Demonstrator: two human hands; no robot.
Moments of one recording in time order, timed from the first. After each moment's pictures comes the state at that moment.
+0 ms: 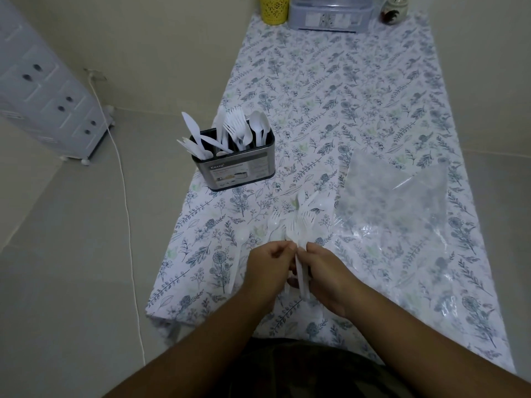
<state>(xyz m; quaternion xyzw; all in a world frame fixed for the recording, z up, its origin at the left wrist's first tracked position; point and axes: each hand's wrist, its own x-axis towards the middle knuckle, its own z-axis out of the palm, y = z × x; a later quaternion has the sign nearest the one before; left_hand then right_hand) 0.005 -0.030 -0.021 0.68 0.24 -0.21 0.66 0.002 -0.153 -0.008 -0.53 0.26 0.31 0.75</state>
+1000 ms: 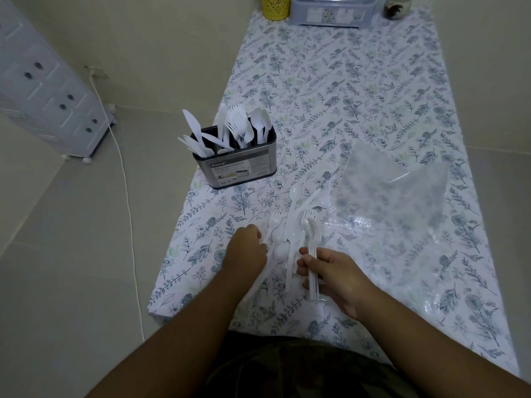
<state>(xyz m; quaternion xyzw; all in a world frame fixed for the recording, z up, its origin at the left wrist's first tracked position) 0.046 0.016 -0.062 0.95 0.08 -0.15 0.26 -0.005 -0.175 -0.033 -0.58 0.30 0.28 0.70</state>
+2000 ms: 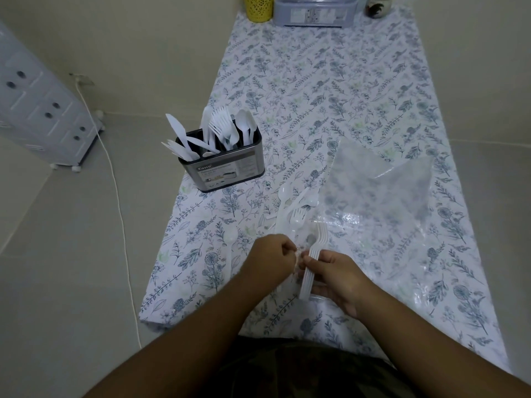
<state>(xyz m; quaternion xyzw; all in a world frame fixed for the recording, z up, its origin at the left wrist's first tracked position) 0.030 -0.035 -0.036 0.91 -0.03 -0.18 0.37 -0.011 -0.194 -0.036 -0.55 0.32 0.28 0.72</state>
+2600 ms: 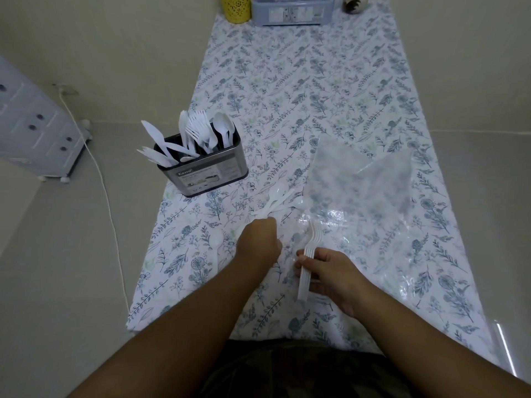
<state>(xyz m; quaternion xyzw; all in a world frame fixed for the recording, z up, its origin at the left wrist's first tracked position) 0.065 -0.058 -0.053 0.97 -0.08 -0.14 0.16 -0.015 -0.213 -0.036 -0.58 0.33 0.25 0.71</state>
